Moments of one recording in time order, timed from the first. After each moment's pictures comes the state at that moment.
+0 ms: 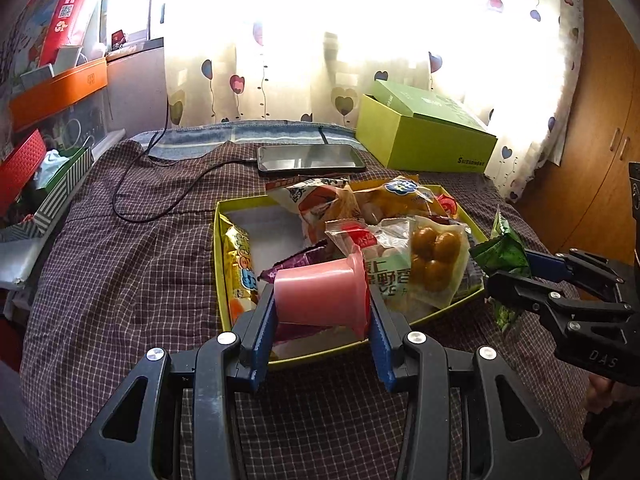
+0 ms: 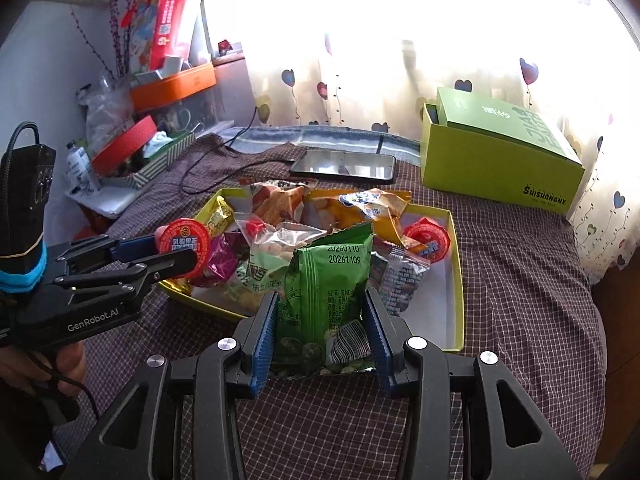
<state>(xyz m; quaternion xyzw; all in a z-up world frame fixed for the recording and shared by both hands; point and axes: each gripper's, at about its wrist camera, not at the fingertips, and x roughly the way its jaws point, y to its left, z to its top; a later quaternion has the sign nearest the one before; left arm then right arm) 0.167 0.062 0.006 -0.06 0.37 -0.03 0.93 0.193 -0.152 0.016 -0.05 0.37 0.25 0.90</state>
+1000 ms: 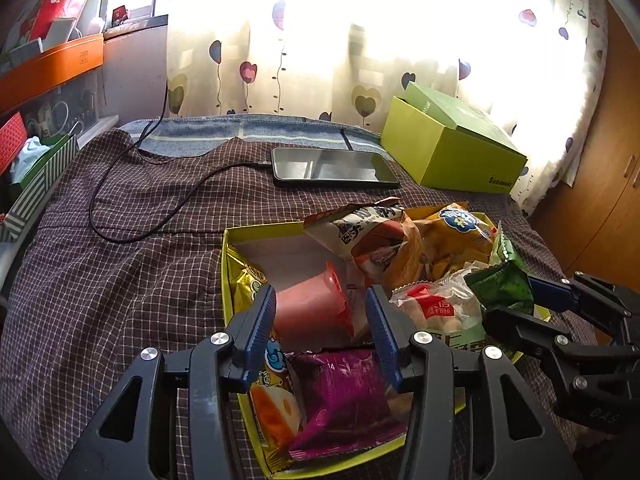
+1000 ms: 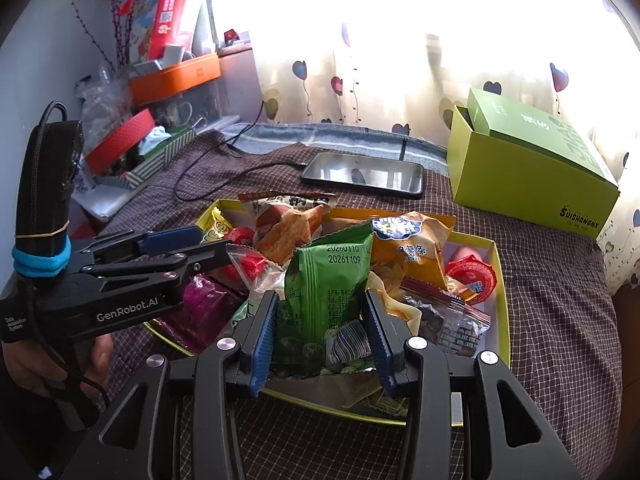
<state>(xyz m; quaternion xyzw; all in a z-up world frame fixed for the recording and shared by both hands) 0.227 0.093 -0.018 -0.09 0.37 -0.03 0.92 0.235 -0.116 -0.001 -0.06 0.37 0.26 0.89</state>
